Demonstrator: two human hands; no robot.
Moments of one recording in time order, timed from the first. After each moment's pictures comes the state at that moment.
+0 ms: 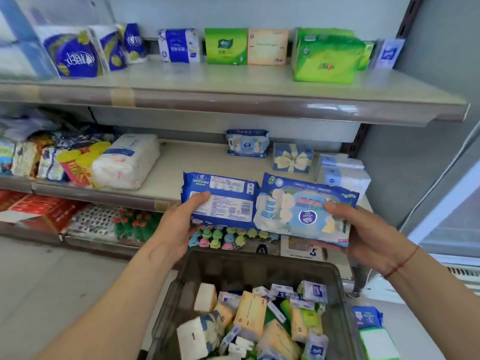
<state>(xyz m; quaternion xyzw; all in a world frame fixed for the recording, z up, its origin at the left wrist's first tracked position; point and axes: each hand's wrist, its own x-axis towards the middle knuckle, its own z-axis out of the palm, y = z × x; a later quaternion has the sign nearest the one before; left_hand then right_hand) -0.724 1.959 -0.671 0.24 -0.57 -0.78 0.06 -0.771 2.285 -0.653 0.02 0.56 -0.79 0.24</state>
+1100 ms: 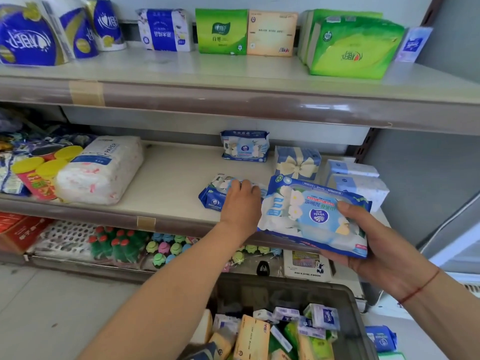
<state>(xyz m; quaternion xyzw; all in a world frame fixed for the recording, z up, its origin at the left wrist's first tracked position) -0.914 1.994 -0.748 -0.07 -0.99 0.00 0.09 -0.823 2.239 -0.658 0.10 0.57 -0.80 0.18</state>
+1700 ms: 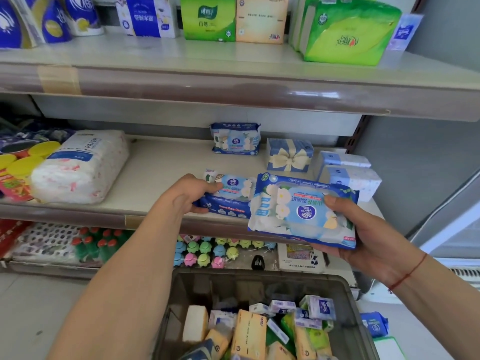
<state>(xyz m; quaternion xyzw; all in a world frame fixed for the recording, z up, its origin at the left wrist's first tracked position) -0.941 1.902 -0.724 0.23 -0.76 -0.59 -0.13 -0.831 2.232 -0.663 0.10 0.59 -0.78 0.18</state>
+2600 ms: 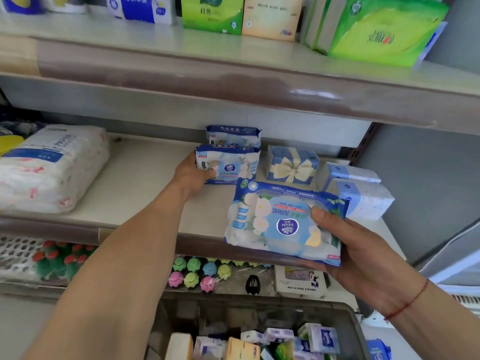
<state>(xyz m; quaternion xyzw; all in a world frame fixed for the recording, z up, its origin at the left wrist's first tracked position) -1.042 1.874 -0.762 0.11 -0.79 -0.60 0.09 -0.857 2.190 -0.670 0.05 0.54 -0.82 0.19</state>
